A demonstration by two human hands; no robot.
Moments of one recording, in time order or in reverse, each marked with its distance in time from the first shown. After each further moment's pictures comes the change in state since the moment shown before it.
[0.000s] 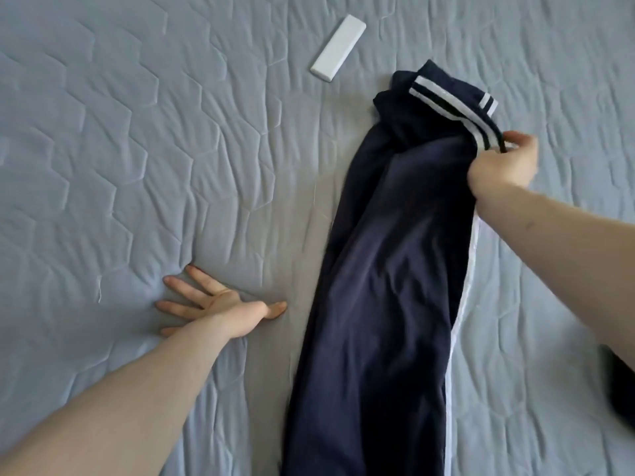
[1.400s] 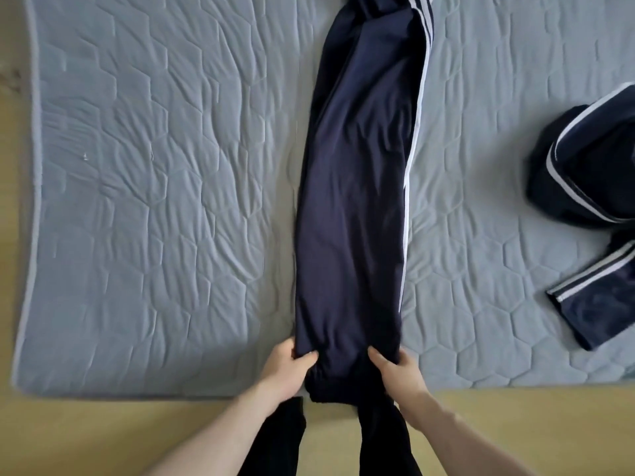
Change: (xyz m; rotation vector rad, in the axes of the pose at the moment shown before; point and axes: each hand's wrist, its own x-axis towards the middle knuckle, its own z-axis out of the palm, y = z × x) left_hand -0.191 -0.318 0.193 -0.274 -0.402 0.385; right_hand -0.464 0.271 -0.277 -0.106 -0.704 0.793
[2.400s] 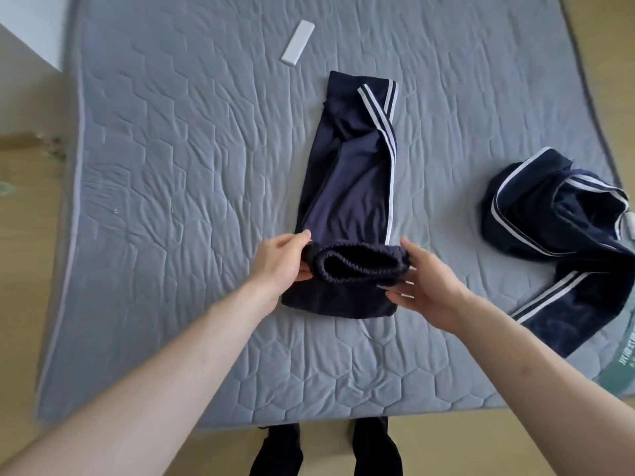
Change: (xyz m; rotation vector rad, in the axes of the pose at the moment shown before) left_hand -0.073 0.243 -0.080 -0.417 0.135 0.304; right_hand -0.090 -0.218 -0.076 0.234 -0.190 -0.202
